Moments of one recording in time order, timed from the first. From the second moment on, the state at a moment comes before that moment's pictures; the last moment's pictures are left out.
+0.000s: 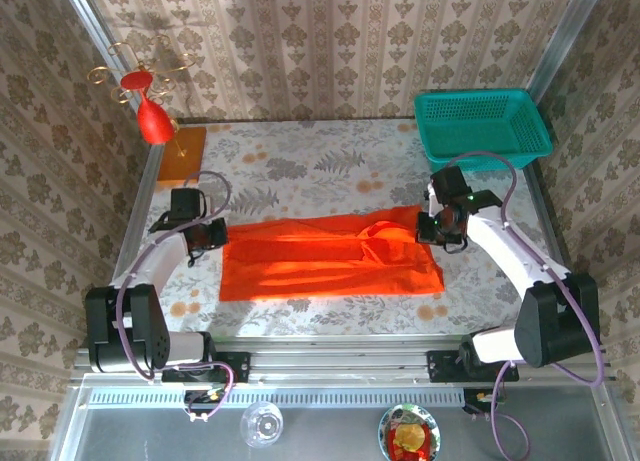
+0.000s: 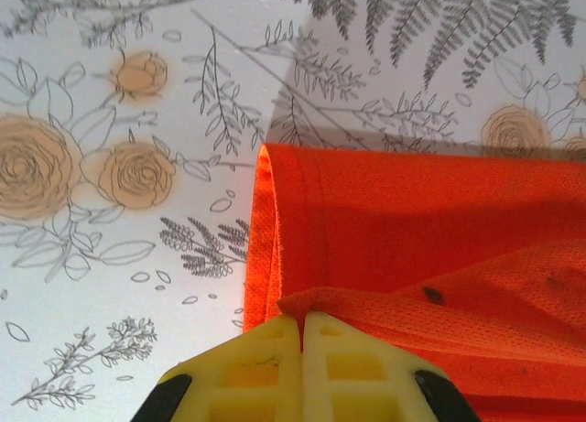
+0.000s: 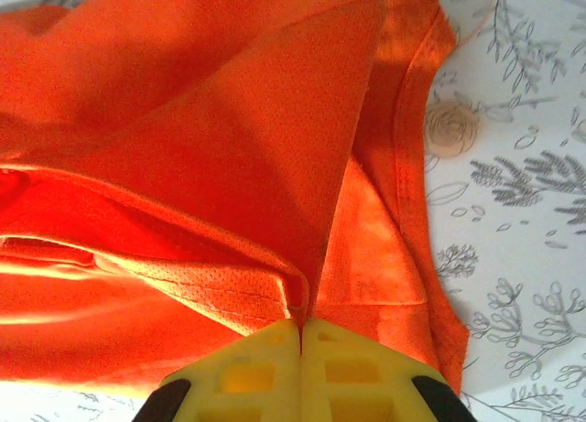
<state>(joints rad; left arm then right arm) -0.02 1.32 0.75 -0.49 0.15 -0.23 0.20 1.37 1.00 -0.86 -0.11 0.31</state>
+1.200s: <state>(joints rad) -0.09 1.34 0.82 -0.68 0.07 -0.30 0.28 1.36 0.96 -0.89 -0.09 0.44</state>
